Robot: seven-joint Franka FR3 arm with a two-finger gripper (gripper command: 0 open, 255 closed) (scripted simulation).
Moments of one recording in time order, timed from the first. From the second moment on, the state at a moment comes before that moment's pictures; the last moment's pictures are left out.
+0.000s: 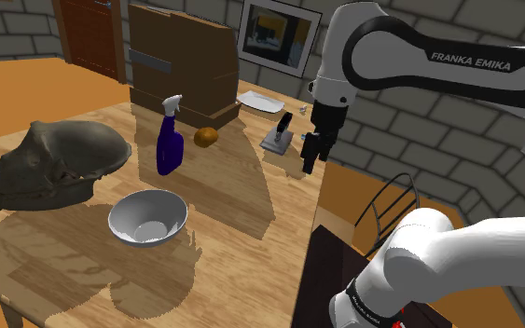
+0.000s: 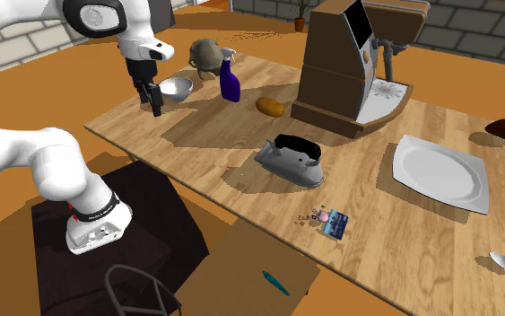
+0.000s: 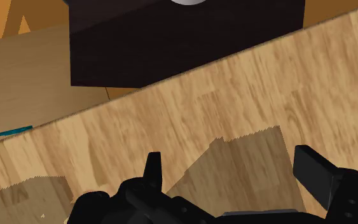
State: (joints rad) arm -0.01 -0.76 0.06 -2.45 0.03 1.55 -0.05
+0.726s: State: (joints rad) arm -0.12 -0.47 0.05 -2.31 0.00 1.76 0.10
